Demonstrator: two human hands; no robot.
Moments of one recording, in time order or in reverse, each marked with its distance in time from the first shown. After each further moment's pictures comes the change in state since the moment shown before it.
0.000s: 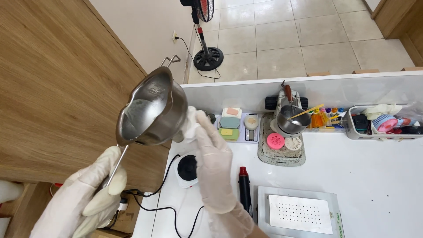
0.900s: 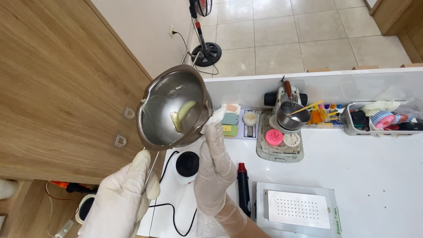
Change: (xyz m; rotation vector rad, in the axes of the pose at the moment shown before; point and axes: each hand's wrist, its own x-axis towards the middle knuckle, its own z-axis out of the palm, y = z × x) left_hand 0.003 -0.010 0.080 0.058 0.288 -0.038; right_hand -0.026 0.021 -0.020 -0.785 0.068 -0.789
